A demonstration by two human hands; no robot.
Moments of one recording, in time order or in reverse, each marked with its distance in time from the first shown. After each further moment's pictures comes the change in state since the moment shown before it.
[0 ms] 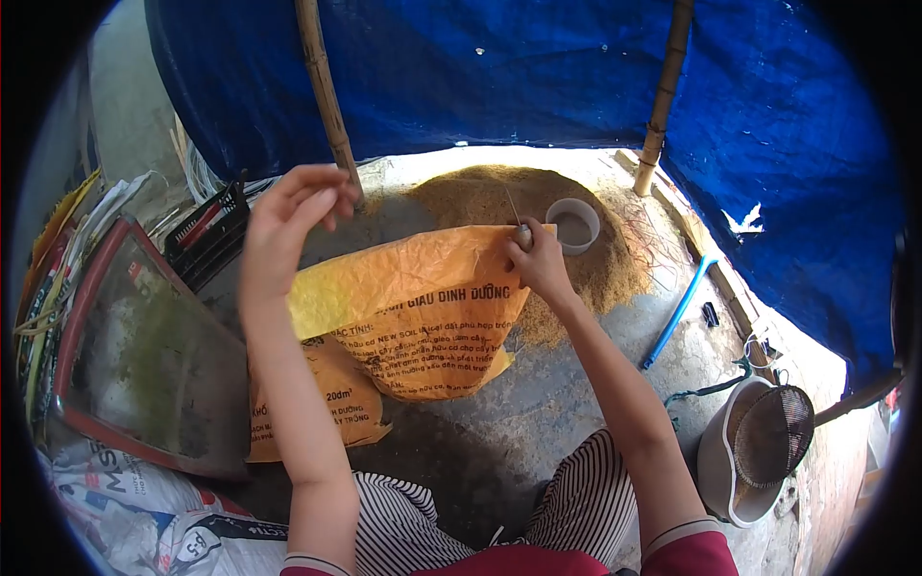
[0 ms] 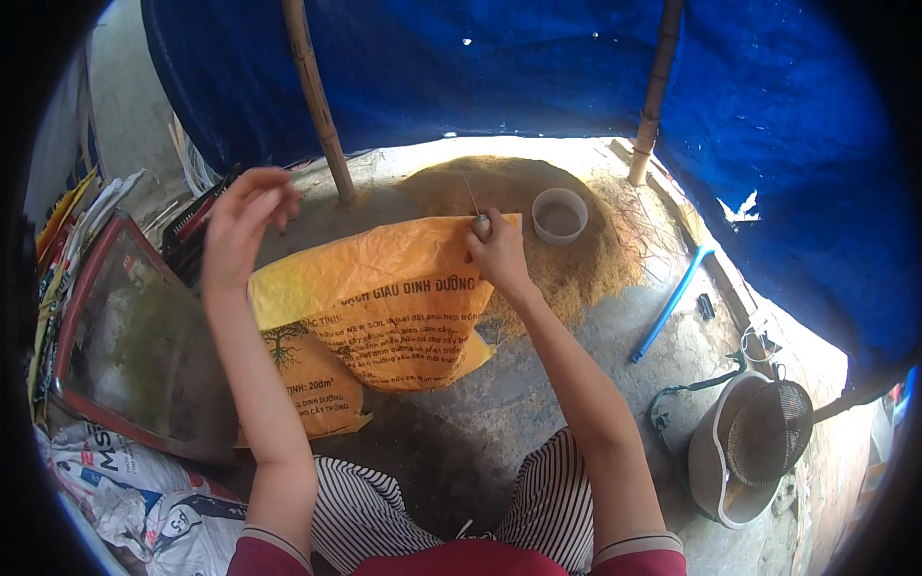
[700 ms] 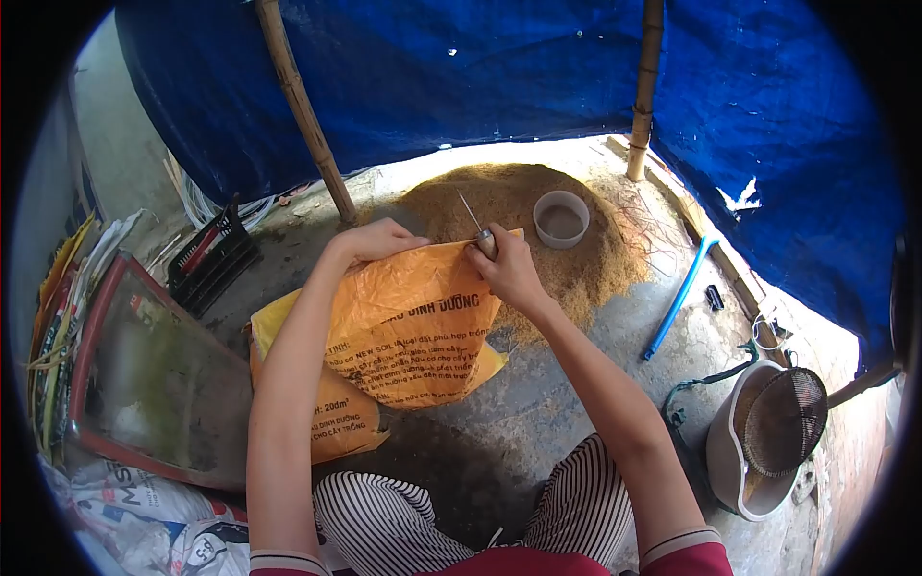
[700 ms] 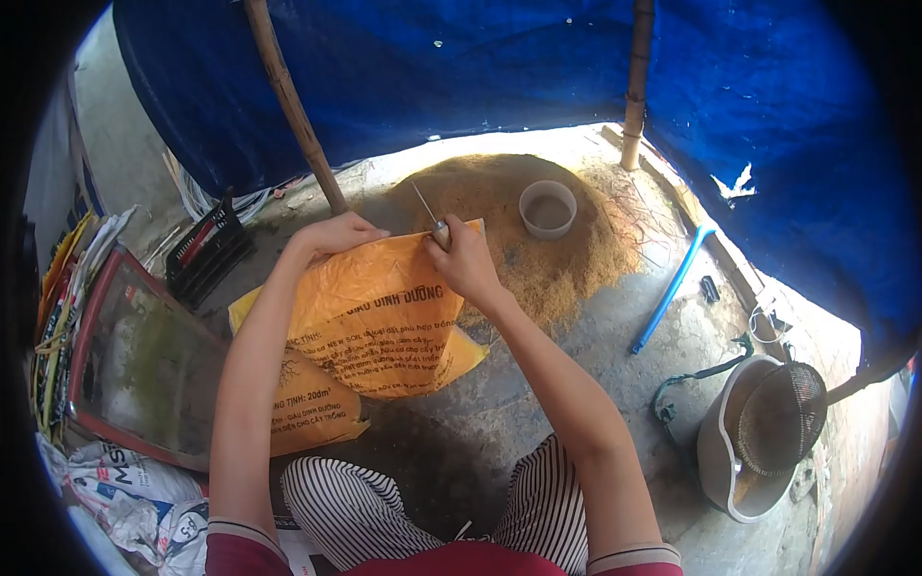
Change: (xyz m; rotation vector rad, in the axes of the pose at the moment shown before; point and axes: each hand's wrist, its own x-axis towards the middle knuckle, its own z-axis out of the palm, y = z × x) left_hand 0.079 -0.128 0.074 0.736 -0.713 -0.662; right_hand -0.002 0.010 -0.008 -0.040 0.000 -0.251
